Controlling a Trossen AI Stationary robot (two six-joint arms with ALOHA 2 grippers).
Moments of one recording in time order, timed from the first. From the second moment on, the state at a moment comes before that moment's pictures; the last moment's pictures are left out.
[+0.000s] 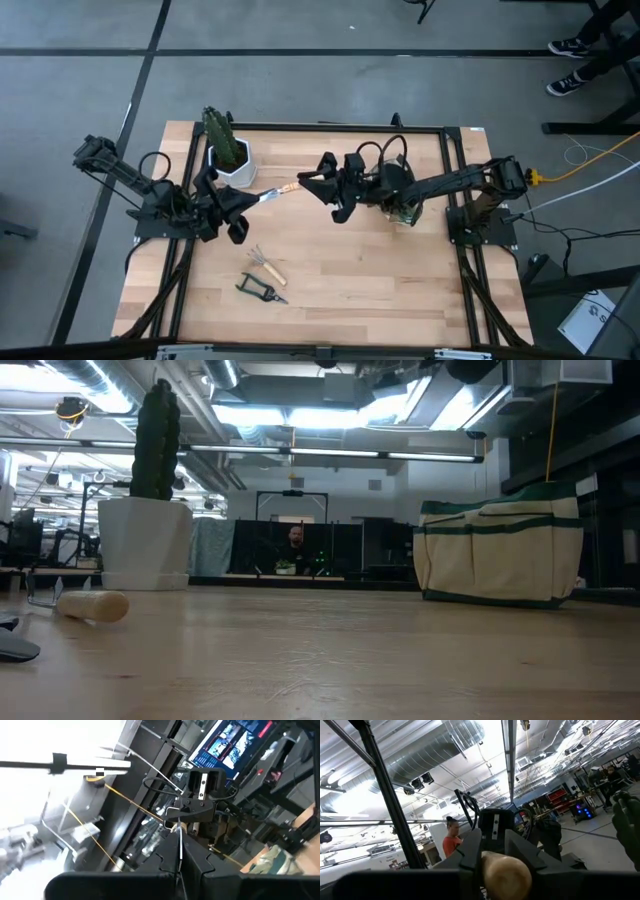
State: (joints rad) left arm -0.50 0.80 0.52 0.73 -0.62 1.23; right arm 0.08 1.72 1.13 1.07 0.03 0.50
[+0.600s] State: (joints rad) left arm -0.49 0.80 0.52 0.60 -0.62 0.52; right arm 0.09 1.68 1.13 0.80 0.02 0.46
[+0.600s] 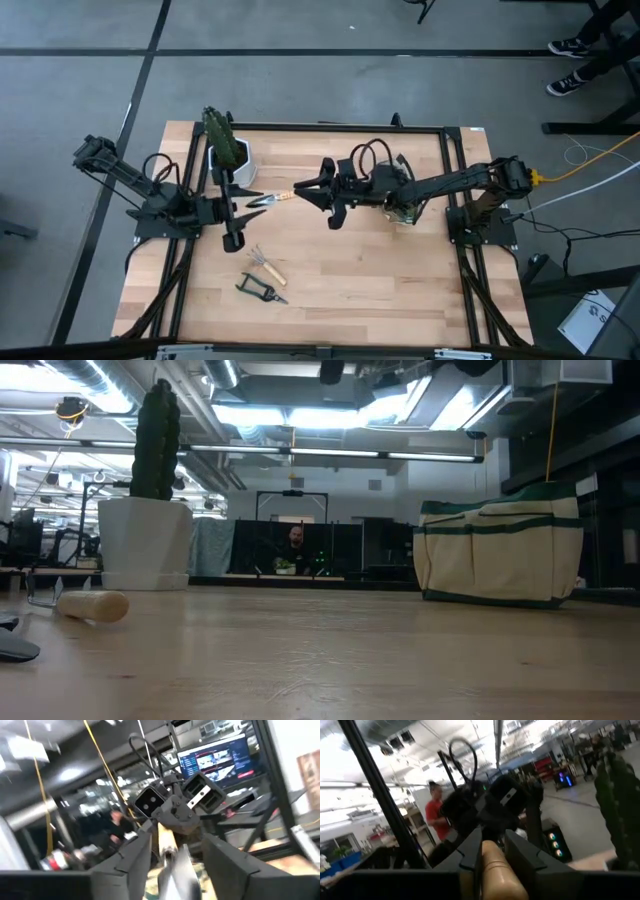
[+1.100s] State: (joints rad) left arm -0.49 0.78 0.53 0.27 -0.62 -0.05; right arm 0.13 1.64 1.16 0.20 0.00 0.43
